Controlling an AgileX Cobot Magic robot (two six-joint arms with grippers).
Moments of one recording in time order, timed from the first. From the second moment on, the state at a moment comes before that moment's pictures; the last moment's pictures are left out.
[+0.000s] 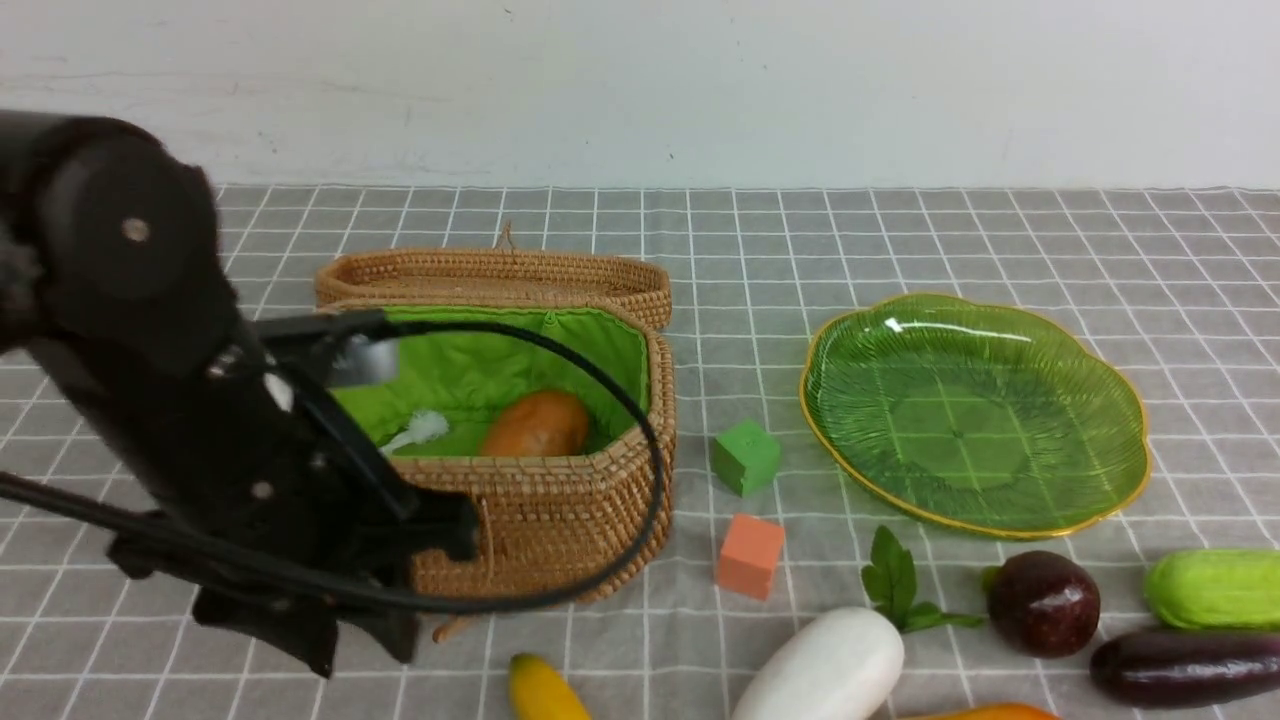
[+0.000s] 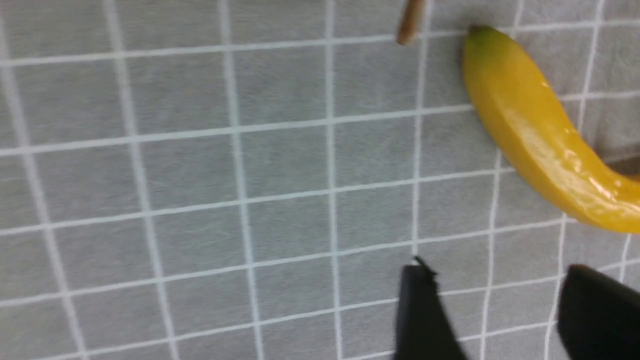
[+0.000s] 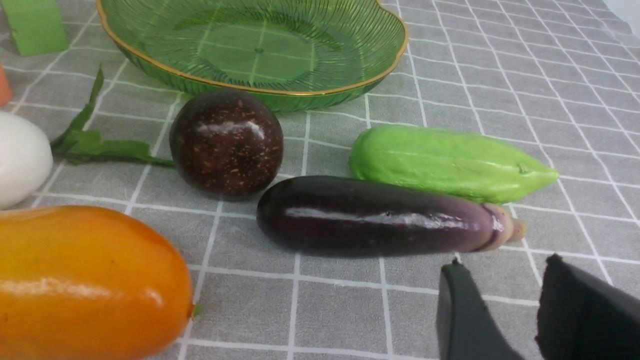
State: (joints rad) right arm -0.09 -0.01 0.02 0.08 0.40 -0.26; left arm -0.49 1.44 -1.12 -0.15 1.14 -0.37
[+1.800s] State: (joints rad) right arm -0.09 -0.01 0.02 0.08 0.40 -0.26; left arm -0.72 1.78 -1.13 -0.09 0.82 -0.54
